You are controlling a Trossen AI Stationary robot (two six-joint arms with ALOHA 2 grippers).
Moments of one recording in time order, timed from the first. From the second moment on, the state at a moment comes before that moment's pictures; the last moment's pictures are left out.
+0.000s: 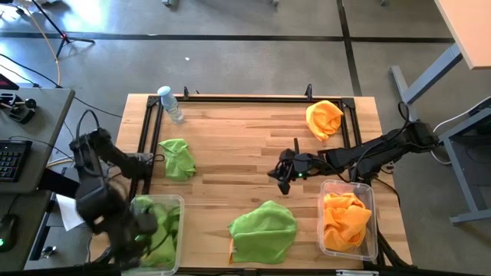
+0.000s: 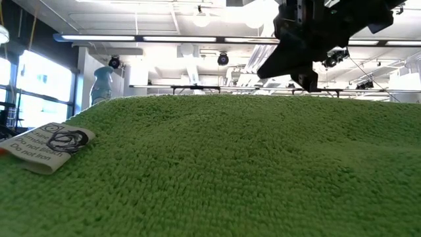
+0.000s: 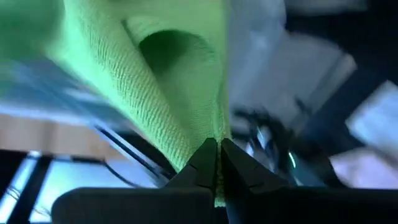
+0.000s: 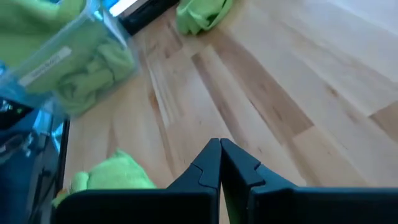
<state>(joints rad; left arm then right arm) -0.97 1.57 1.81 -1.53 0.30 -1.39 0.18 1.34 0.69 0.08 0.16 0.67</state>
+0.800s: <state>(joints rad) -1.06 1.62 1.45 -1.50 -0.04 -1.26 0.19 1.34 0.69 0.09 0.24 0.81</state>
